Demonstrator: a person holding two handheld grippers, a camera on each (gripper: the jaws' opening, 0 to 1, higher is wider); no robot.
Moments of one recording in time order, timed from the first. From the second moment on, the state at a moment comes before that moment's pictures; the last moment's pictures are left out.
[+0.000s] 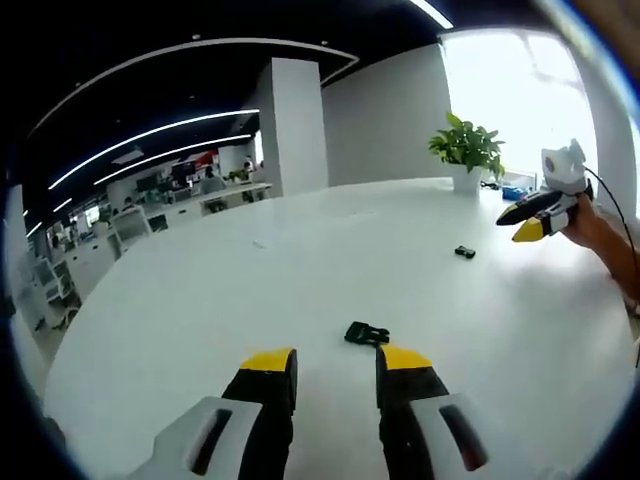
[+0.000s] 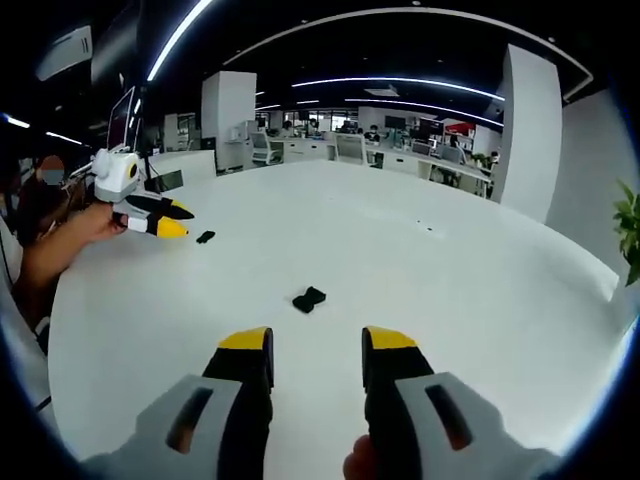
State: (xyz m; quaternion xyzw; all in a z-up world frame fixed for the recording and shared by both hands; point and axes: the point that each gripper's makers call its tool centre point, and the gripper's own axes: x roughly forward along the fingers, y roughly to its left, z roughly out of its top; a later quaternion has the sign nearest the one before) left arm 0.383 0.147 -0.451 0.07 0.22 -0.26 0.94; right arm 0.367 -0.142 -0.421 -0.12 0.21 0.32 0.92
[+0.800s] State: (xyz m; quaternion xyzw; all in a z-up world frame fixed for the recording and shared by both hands) left arm 0.397 0.137 -0.460 0.10 0.22 -0.27 0.93; right arm 0.368 -0.140 -0.423 -0.11 0.21 0.32 0.92
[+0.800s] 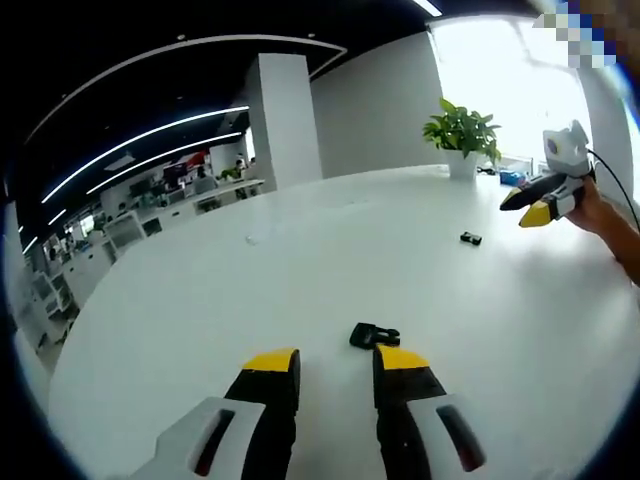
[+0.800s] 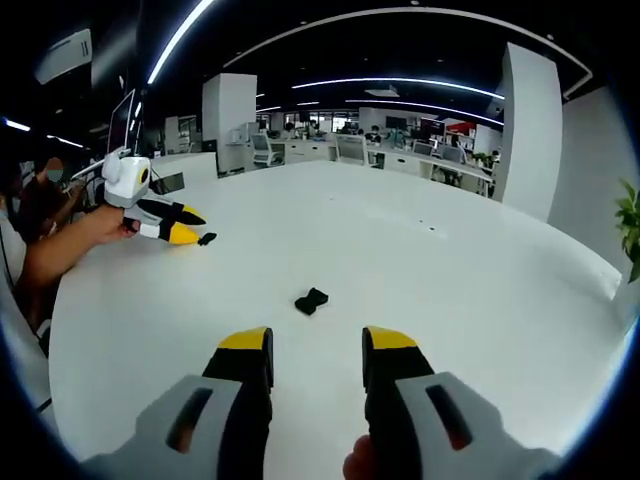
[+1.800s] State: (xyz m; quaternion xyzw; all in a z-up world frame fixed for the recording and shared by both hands) left arm 0.402 0.108 -0.455 0.12 0.22 -0.29 0.92; right arm 0.364 -0.141 -0.422 -0.10 0.20 0.33 0.92
